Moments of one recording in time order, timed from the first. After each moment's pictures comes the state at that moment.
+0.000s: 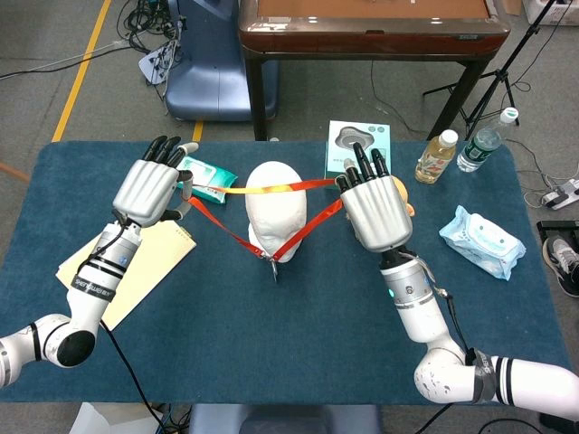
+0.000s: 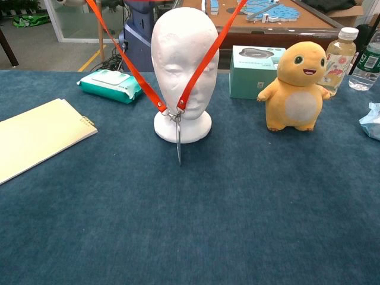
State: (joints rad) left arm -0.90 -1.09 -0.34 -1.74 0.94 1.00 0.40; right arm 0.76 -1.35 0.42 -1.85 -1.18 1.31 -1.11
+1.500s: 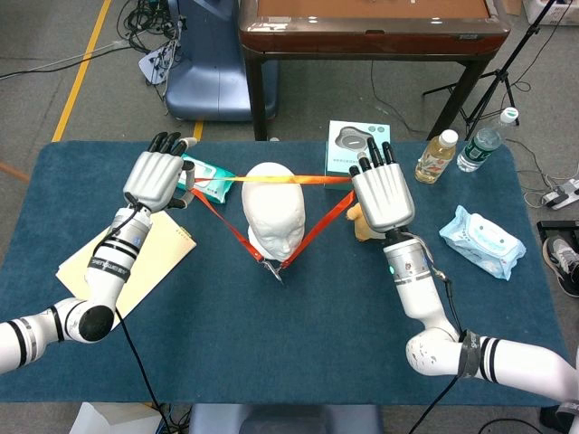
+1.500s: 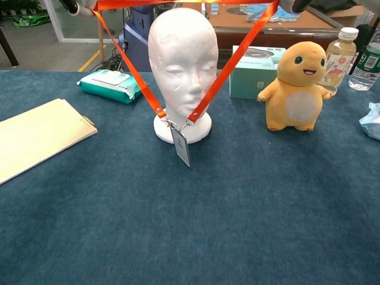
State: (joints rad) left arm -1.03 -1.15 -0.31 -1.62 0.71 0.94 0.46; right arm 0.86 -1.38 0.36 -1.67 -0.98 1.29 -1.01
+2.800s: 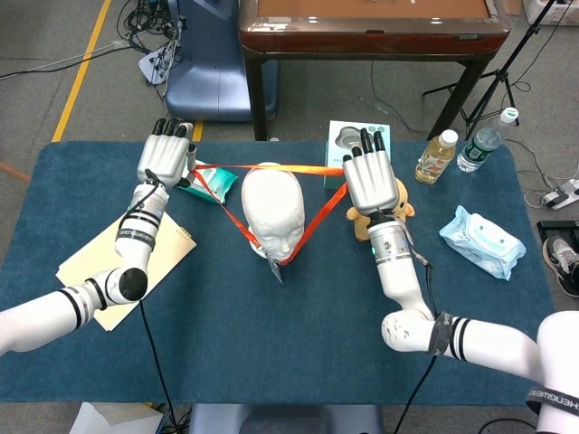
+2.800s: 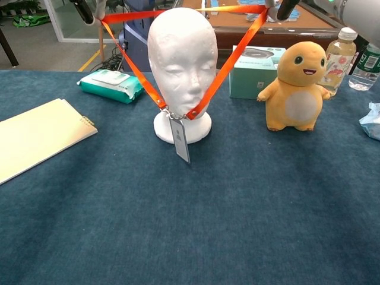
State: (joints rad) left arm -1.18 -1.35 -0.28 -1.25 0.48 0.85 0.62; right arm 1.00 -1.46 0.36 -1.52 -0.76 1.25 -1.10
